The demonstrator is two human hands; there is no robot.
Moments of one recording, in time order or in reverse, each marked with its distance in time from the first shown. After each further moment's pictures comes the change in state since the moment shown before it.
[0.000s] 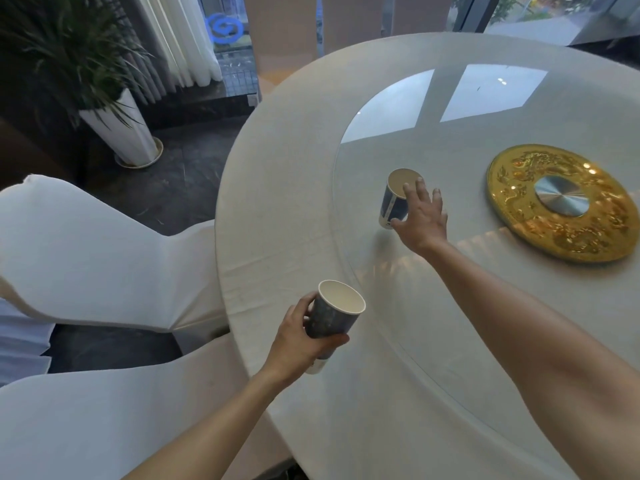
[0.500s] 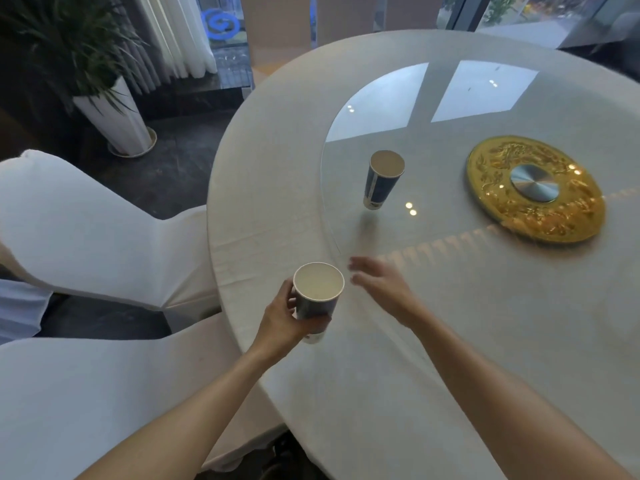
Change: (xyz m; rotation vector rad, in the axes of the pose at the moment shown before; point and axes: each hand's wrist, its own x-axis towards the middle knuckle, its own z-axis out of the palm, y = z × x) left_hand -0.045 -0.009 0.011 -0.007 0.015 0.004; right_hand -0.186 -0.002 0.010 0.796 -0.437 0.050
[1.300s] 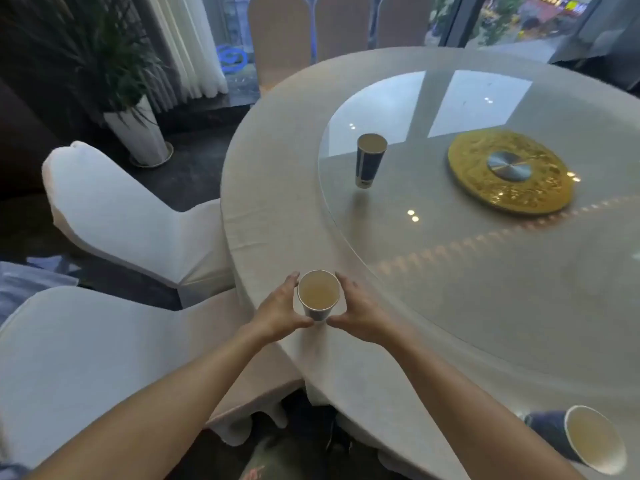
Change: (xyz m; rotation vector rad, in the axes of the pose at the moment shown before) left_hand -0.099 -0.026 0.008 0.507 -0.131 0.024; right_hand -0.141 0.067 0.061 -0.403 -0.140 -0.117
